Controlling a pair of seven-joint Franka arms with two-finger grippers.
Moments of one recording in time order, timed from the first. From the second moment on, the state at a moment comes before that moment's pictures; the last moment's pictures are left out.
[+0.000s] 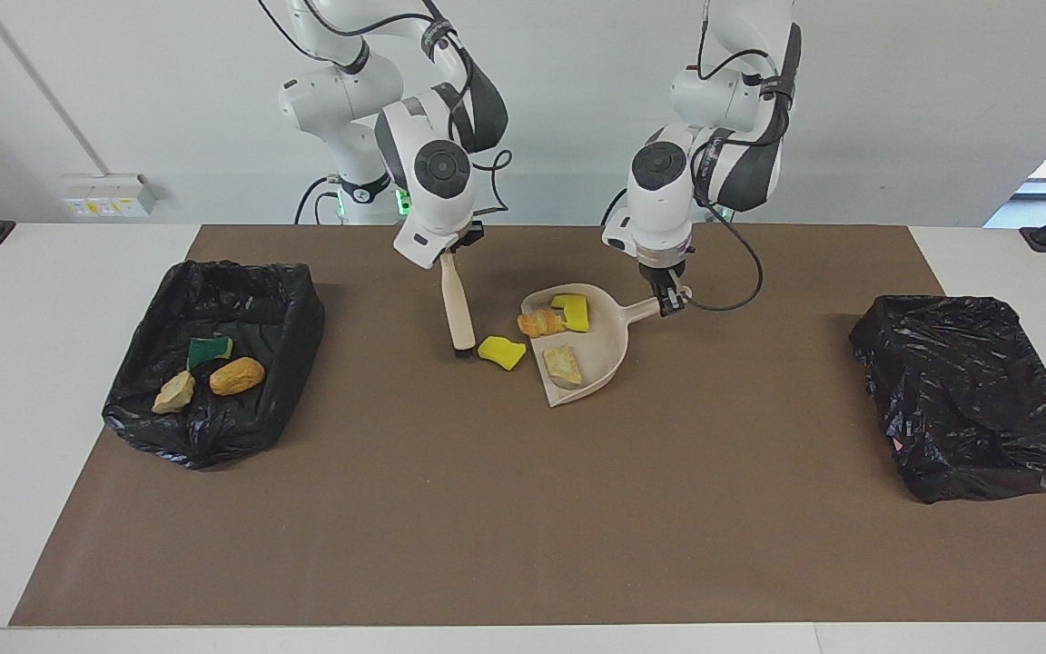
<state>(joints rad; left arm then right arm) -0.47 0.01 -0.08 -2.18 0.19 2.01 0.77 0.51 0.02 0.00 -2.10 0.11 1.67 0.25</state>
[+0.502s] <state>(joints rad) -0.47 0.01 -0.08 -2.19 0.19 2.02 0.77 0.58 0.08 0.01 -2.13 0.31 1.88 0.32</state>
